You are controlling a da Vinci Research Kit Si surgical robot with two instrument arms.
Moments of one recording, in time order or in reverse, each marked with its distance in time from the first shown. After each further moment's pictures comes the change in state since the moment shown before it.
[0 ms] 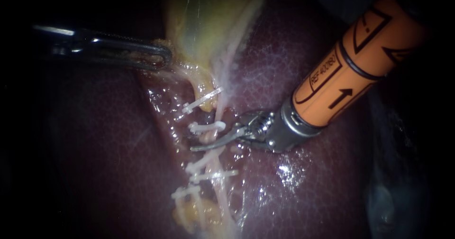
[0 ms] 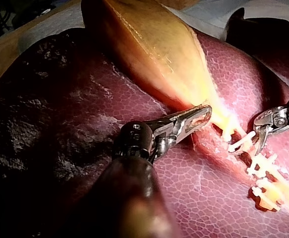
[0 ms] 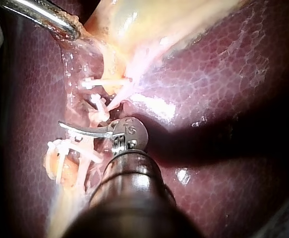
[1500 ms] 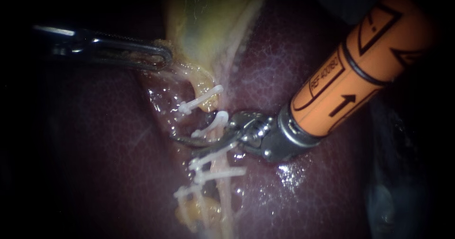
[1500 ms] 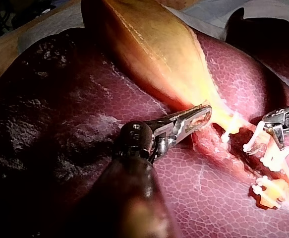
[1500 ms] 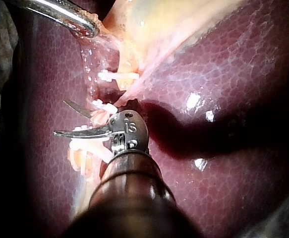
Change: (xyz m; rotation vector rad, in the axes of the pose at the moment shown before) right arm 0.003 -0.005 0.001 0.232 0.105 -0.237; left arm 0.000 0.000 0.000 -0.001 0.000 0.000
